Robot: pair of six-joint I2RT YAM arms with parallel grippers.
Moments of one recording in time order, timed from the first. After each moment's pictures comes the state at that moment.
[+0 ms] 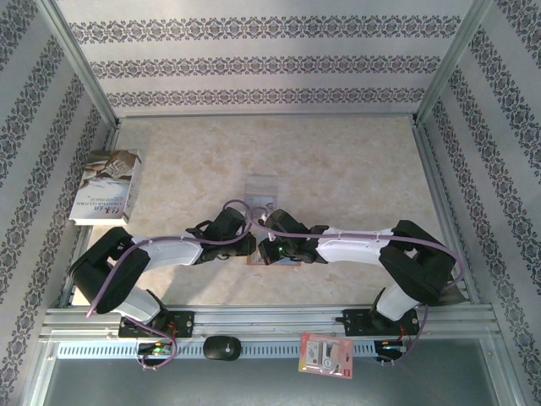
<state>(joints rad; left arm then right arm) -0.71 1.52 0.59 0.00 0.14 -0.72 0.94 1.58 0.76 -0.10 -0.13 0.56</state>
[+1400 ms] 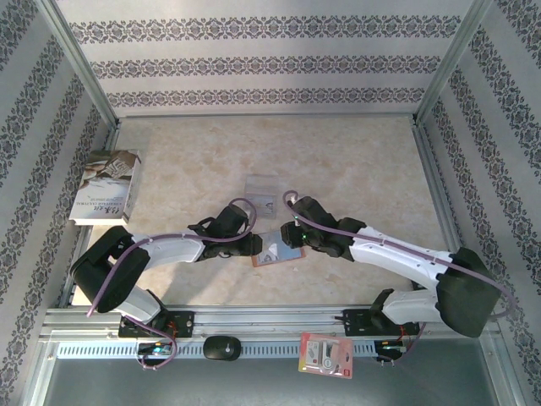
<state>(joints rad) -0.72 1.52 0.65 -0.08 0.21 -0.68 0.83 1.28 0.76 -0.37 0.04 0.57</state>
